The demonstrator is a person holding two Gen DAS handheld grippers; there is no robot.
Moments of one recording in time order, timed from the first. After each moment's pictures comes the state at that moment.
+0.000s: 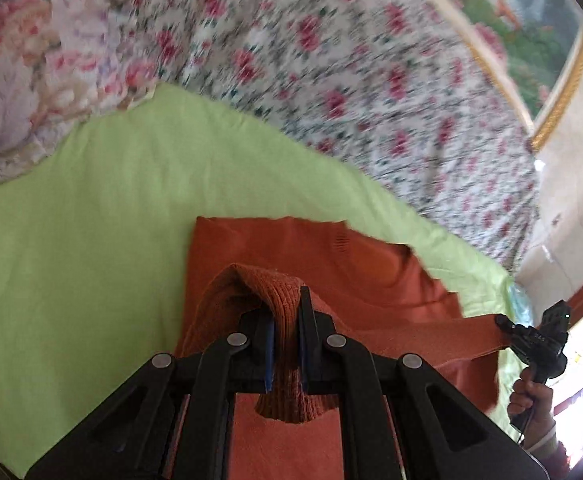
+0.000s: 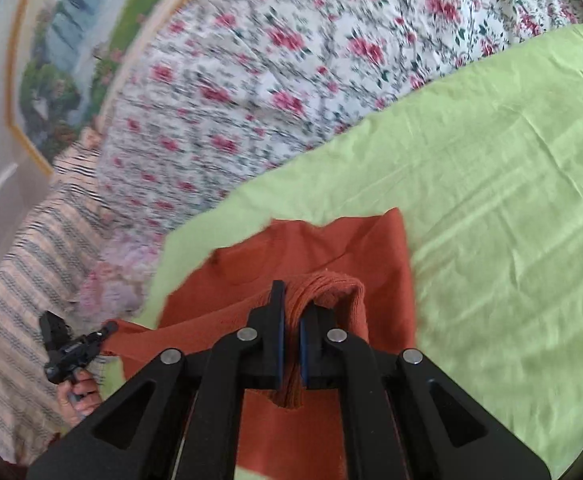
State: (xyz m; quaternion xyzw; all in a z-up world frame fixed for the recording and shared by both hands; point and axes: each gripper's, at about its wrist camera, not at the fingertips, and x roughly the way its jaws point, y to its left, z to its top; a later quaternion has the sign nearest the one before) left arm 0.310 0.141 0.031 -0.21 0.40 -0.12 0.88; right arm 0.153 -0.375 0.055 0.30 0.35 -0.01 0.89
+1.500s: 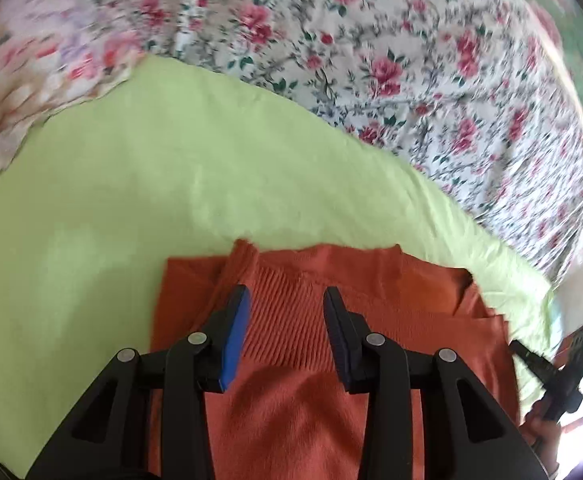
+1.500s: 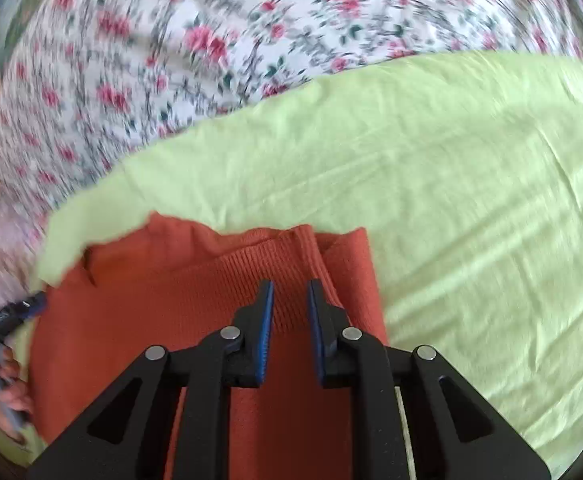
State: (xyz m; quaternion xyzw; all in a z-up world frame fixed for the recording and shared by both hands) left arm 0.398 0.118 -0.002 -0.19 0.43 -0.08 0.88; right arm 0.208 -0.371 0.026 0.22 0.41 -0.13 0.88
